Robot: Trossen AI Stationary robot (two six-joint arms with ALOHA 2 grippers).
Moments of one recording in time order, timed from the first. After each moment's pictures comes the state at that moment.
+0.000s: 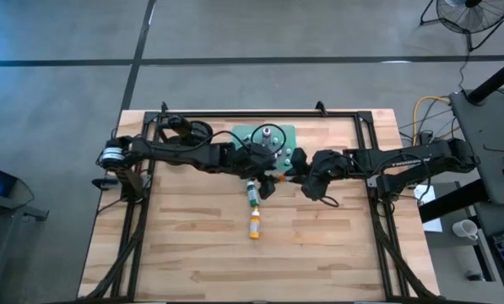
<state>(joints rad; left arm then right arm) 0.02 1.74 1.45 -0.33 -0.07 -0.34 0.04 1.19 0.86 -0.33 0.13 -1.10</state>
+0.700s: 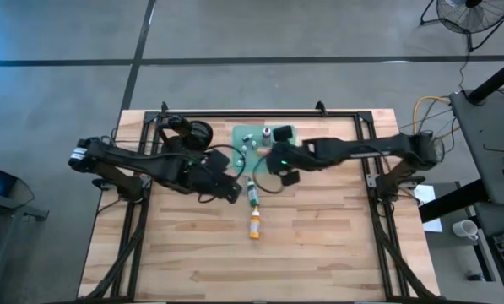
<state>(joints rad) -0.22 1.46 1.45 -0.97 -0.56 -0.98 -0.03 1.63 1.35 -0.68 0.47 -0.50</state>
